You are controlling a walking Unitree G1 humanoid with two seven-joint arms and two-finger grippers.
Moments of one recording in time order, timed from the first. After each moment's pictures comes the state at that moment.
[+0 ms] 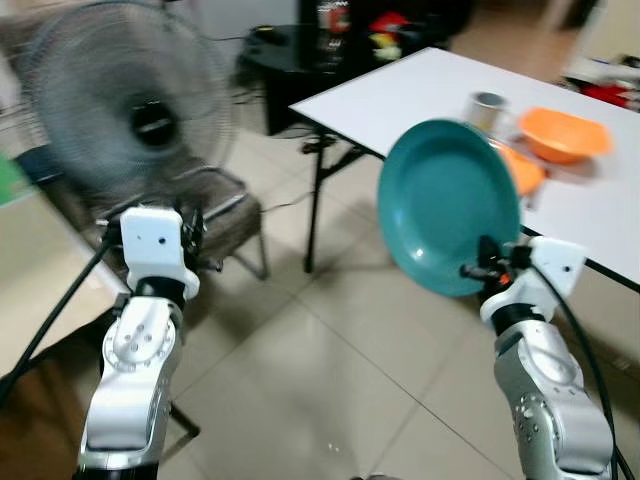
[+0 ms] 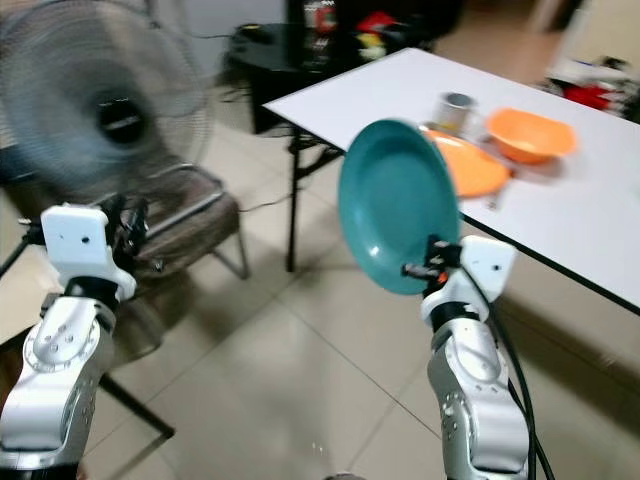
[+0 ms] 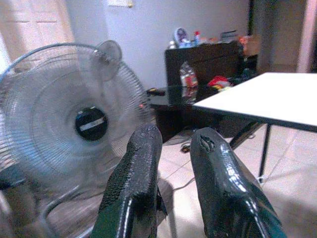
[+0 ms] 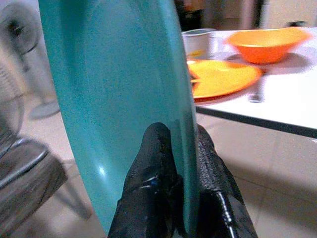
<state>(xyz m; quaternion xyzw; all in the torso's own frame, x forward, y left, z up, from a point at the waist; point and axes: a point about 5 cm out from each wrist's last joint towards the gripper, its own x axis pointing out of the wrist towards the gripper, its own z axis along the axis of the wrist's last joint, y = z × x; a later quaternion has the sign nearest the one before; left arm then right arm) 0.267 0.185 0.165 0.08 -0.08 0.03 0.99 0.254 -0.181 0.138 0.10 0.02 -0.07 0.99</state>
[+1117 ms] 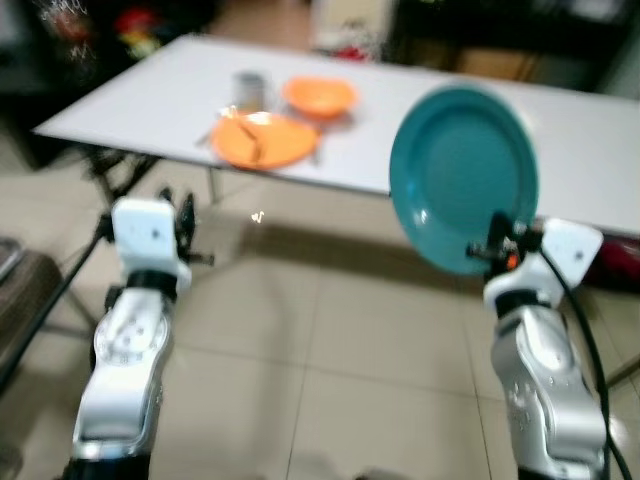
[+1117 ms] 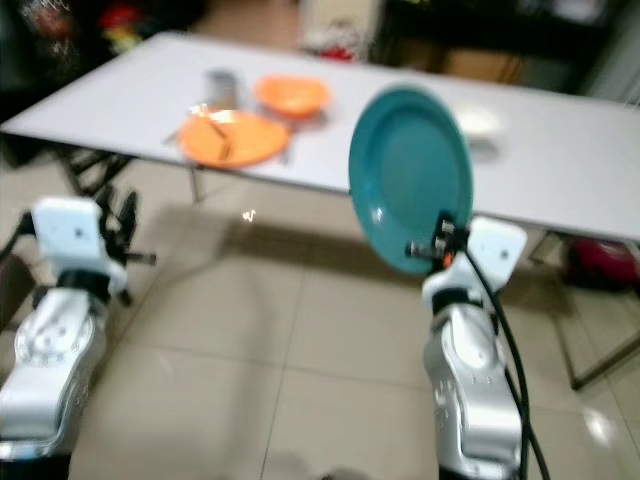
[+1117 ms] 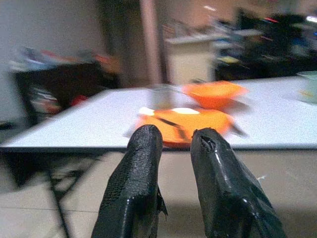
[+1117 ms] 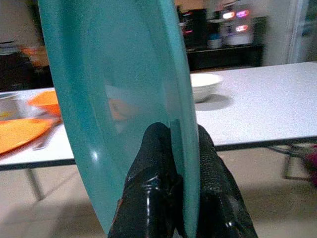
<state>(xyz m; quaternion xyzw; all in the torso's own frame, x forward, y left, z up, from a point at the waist) 0.269 0.187 0.162 0.09 -0.07 -0.02 0.99 0.258 -0.179 0.155 0.07 -0.04 -0.10 0.99</state>
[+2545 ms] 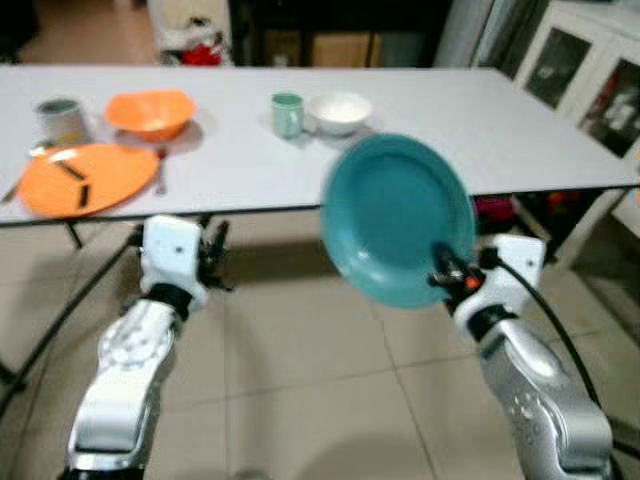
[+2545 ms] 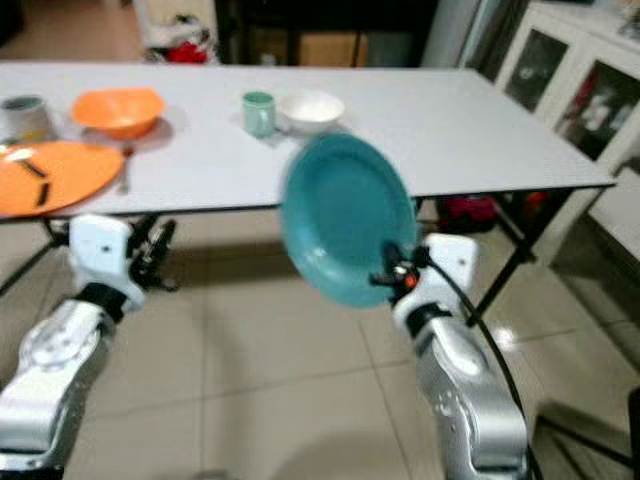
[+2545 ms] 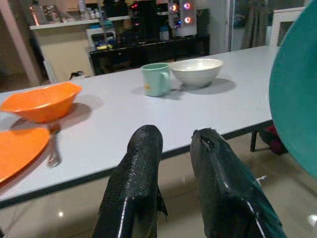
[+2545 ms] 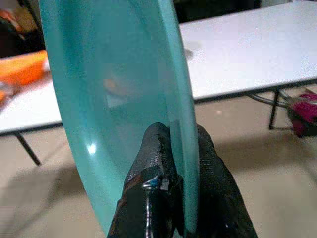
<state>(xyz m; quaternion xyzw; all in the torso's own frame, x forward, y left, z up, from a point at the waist) 0.263 0.178 0.149 0.08 -0.02 -0.09 0.99 0.253 -0.153 0.138 0.12 0.07 0.07 0.99</state>
